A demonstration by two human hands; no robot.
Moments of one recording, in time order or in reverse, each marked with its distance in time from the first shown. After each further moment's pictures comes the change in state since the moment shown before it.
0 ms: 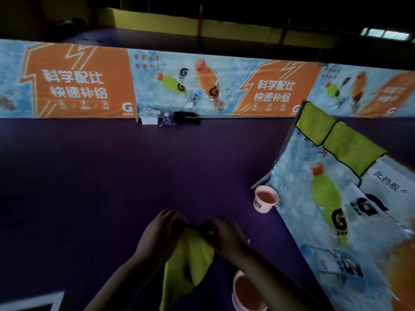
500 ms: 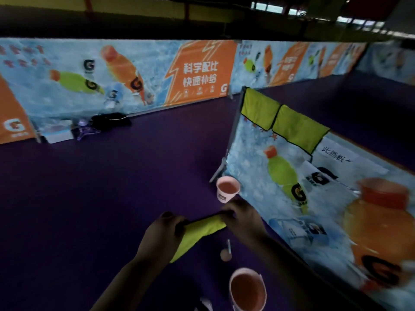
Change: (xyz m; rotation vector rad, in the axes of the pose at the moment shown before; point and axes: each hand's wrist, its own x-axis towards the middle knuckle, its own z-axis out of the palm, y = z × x) left_hand 0.256 -0.023 -0.004 0.175 -0.263 0.353; right_hand 0.154 0.047 -0.076 -0.158 0.477 0.425
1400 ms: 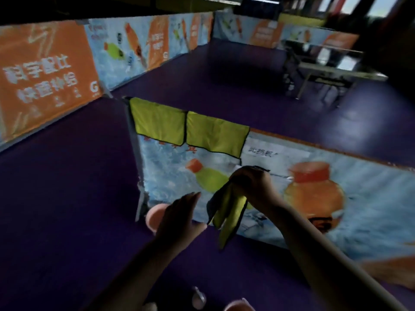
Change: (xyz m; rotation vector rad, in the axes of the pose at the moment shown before) left_hand 0.431 0.121 0.146 -0.026 -0.354 0.747; right_hand 0.247 0.180 -0.163 -0.083 0.494 0.405
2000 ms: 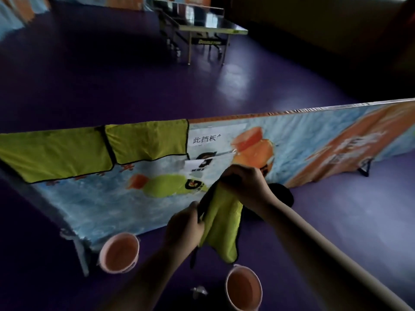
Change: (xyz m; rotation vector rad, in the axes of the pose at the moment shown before) left_hand 0.121 -0.030 0.029 -0.120 -0.282 0.321; right_hand 0.031 -0.021 0.022 -0.109 0.373 0.444
